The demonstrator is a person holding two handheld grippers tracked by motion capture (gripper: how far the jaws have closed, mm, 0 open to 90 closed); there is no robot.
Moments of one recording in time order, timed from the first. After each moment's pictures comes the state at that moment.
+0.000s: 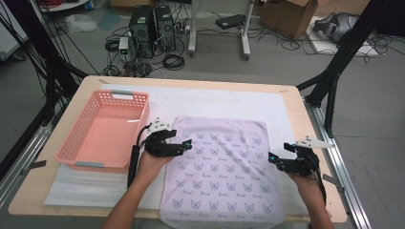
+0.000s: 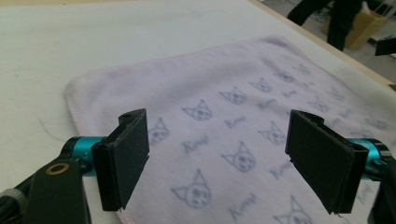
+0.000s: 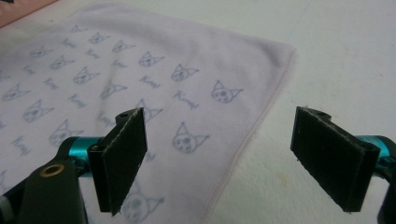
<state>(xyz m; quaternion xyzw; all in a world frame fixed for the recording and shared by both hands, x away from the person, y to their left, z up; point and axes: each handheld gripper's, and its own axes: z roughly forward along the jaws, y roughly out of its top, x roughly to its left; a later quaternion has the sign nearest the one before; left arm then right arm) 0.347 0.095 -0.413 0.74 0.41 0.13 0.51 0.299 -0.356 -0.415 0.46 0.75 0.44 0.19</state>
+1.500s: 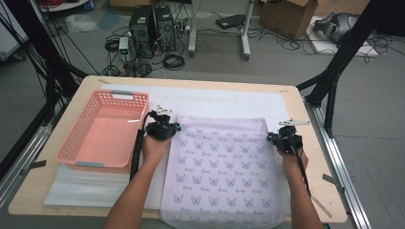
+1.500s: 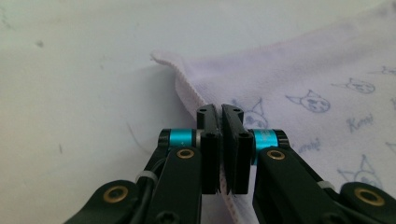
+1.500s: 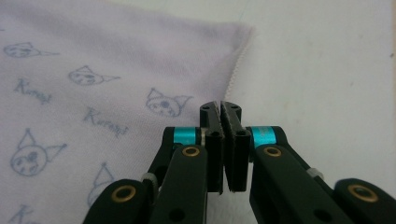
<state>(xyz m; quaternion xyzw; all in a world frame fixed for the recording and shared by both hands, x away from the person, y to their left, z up) 0.404 0.096 -0.417 0.75 0.48 0.18 0.43 0.374 -0.337 -0.428 0.52 0.75 0.33 0.23</state>
